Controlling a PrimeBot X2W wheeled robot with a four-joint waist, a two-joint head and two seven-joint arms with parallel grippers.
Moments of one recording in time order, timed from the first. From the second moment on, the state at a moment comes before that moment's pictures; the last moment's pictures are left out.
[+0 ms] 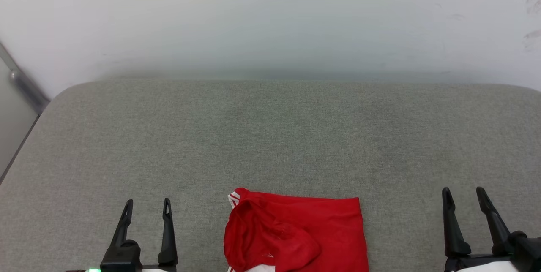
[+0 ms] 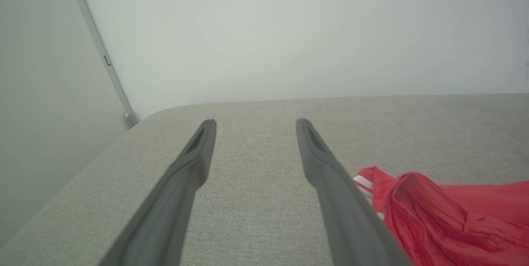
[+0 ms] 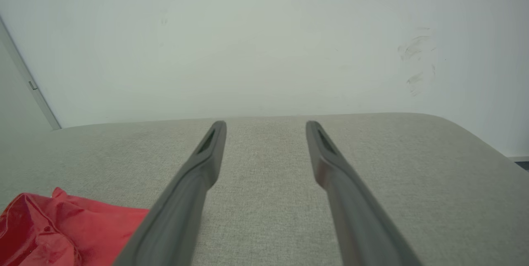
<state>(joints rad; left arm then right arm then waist) 0.15 0.08 -0.04 -0.01 -0.01 0.10 -0.26 0.14 -0.06 -0.08 0.01 0.16 0.13 -0.26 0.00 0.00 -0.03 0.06</state>
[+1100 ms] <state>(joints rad) 0.11 0.06 -0.05 0.00 -0.02 0.09 -0.26 -0.28 -0.53 0.37 0.11 0.91 0.13 0.78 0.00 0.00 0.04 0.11</state>
